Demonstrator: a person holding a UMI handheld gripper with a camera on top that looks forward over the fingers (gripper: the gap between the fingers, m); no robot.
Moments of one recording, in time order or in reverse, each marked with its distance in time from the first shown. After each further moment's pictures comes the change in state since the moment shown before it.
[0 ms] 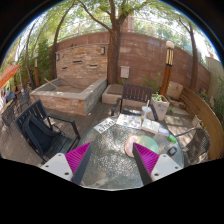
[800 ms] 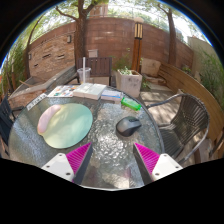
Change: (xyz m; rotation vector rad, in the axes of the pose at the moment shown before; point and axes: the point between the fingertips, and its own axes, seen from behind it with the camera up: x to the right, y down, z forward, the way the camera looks) arm 0.381 0.223 0.193 -0.124 0.185 0.158
